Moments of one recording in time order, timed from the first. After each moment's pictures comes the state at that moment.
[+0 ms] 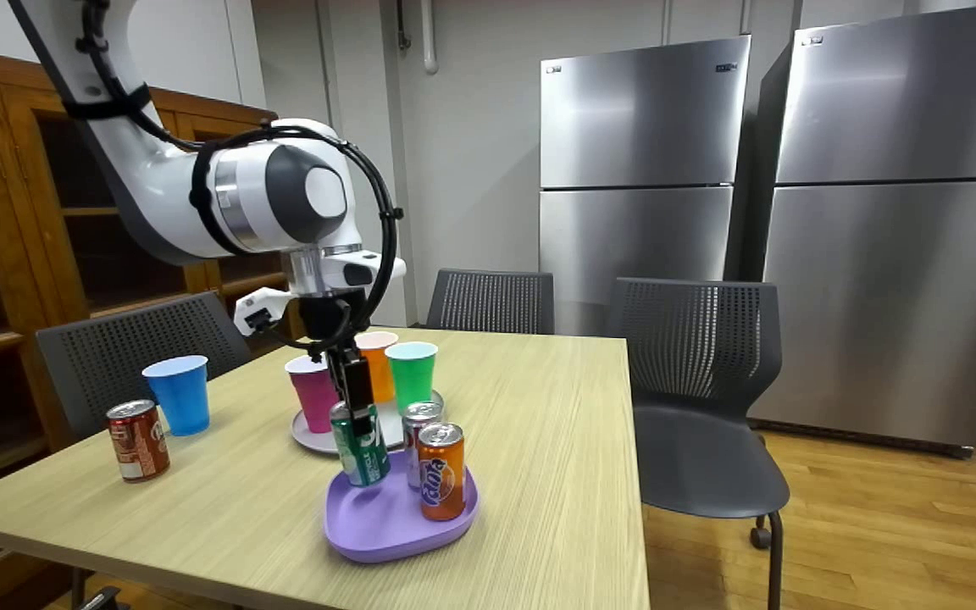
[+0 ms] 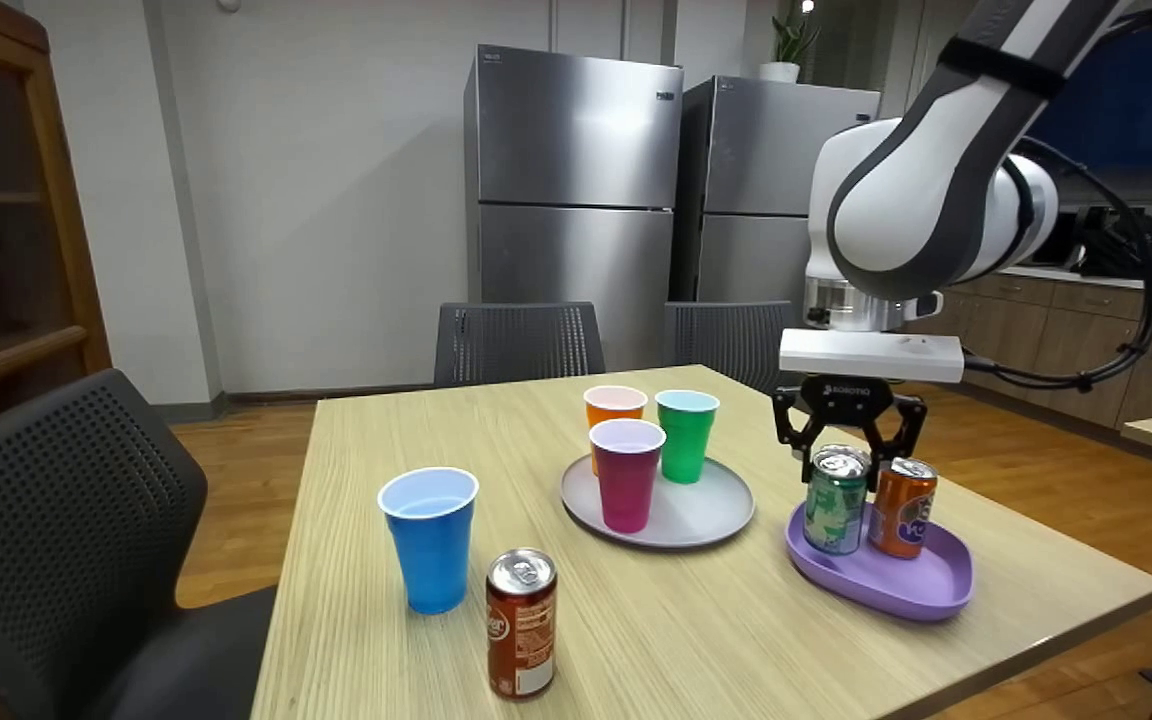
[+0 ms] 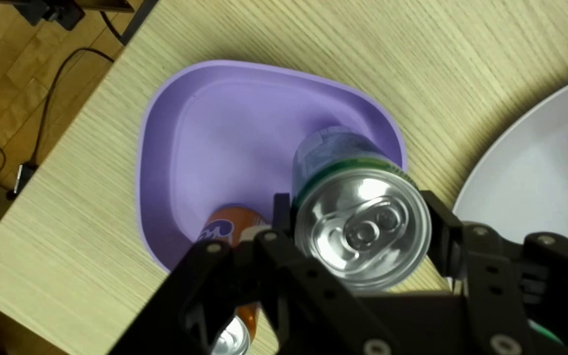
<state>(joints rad) 0.07 0.15 -0.11 -2.53 -0.20 2.67 0.89</state>
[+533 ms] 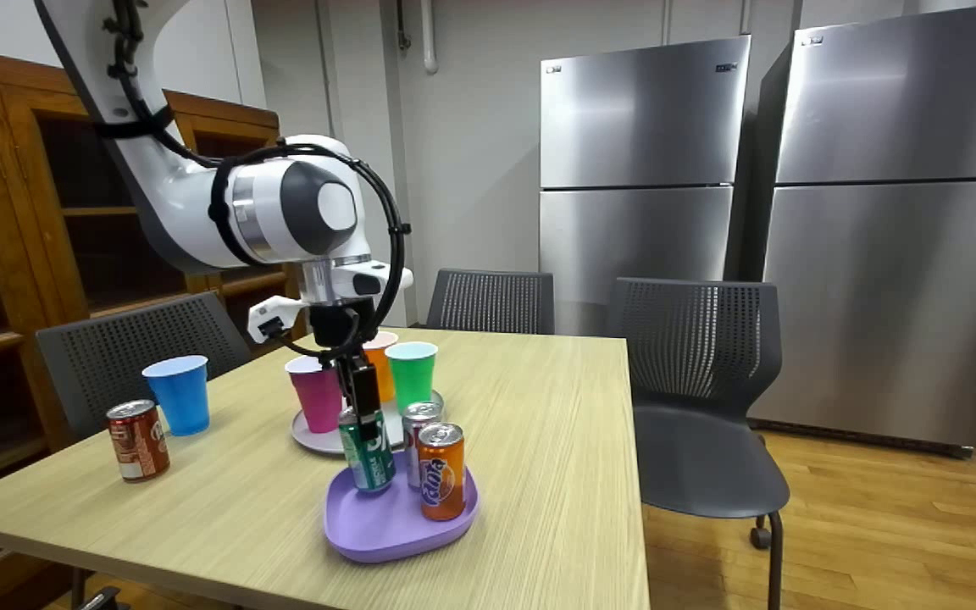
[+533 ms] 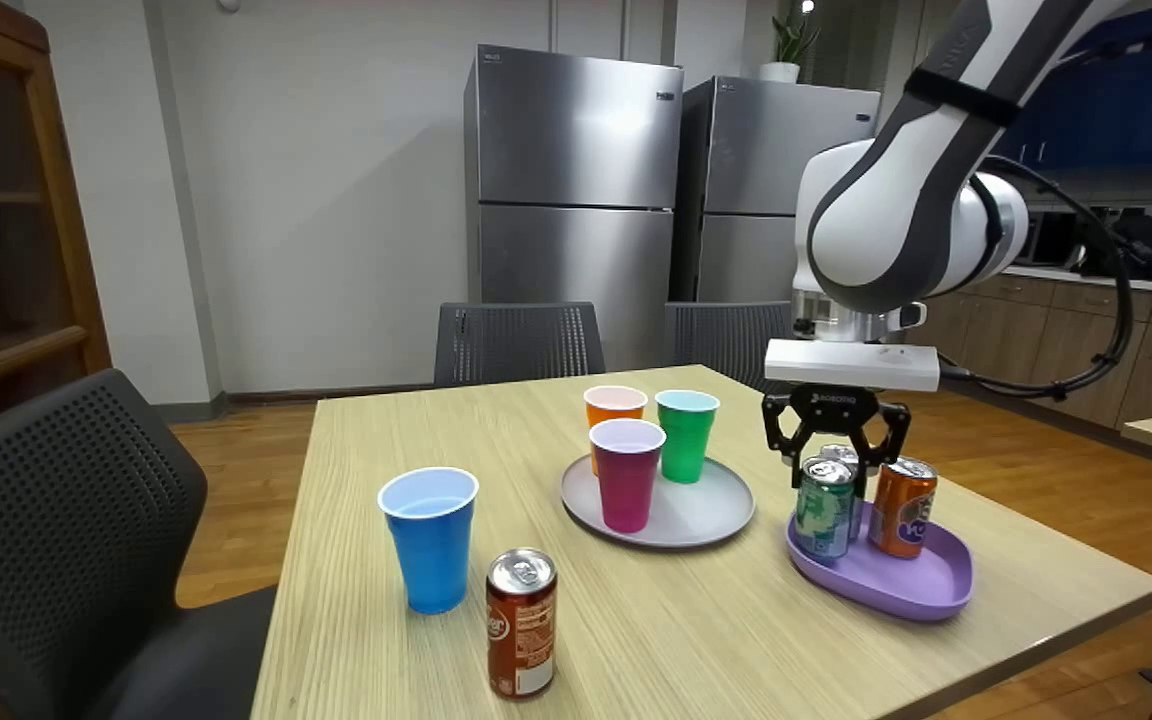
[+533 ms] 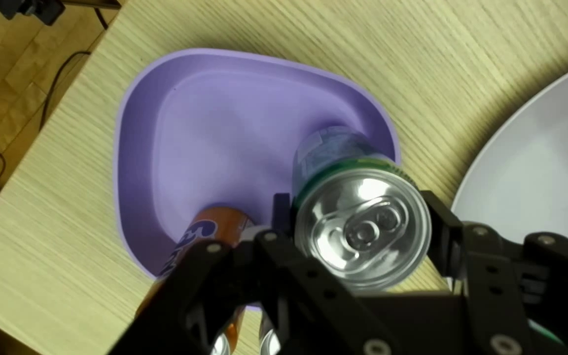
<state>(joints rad) 0.07 0.22 -0.11 -2.48 -0.18 2.67 0.89</state>
